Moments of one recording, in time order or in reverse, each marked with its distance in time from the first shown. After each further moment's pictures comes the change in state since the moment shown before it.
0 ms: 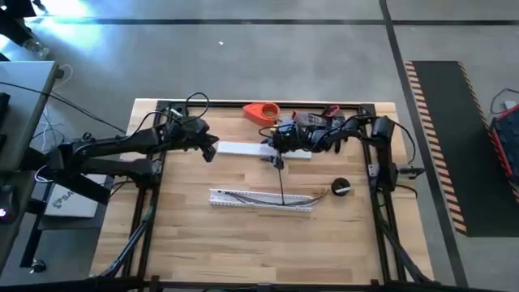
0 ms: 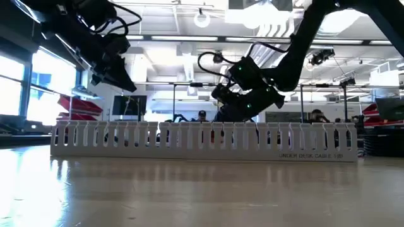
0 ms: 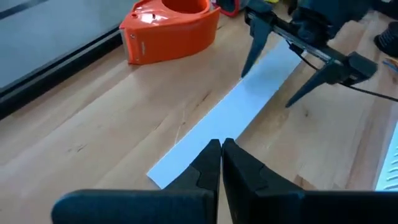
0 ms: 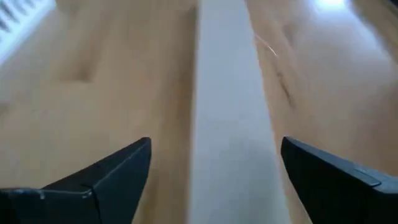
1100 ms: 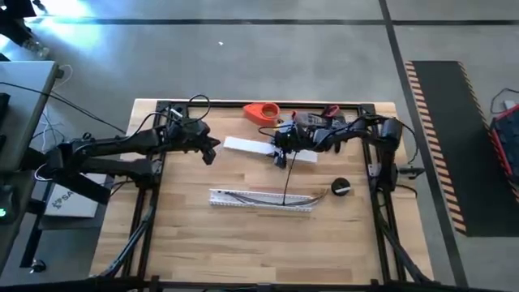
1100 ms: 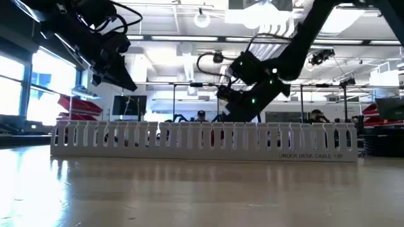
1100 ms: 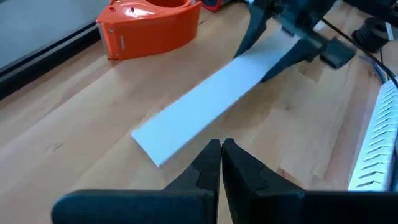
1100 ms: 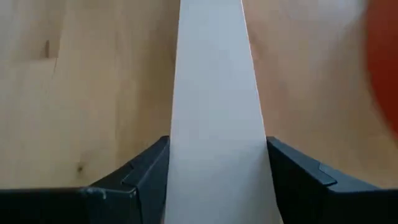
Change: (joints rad) left arm -0.031 0.000 0.000 -0.001 0.034 -0.020; right arm 0.040 -0.161 -0.008 -0.249 0.137 0.106
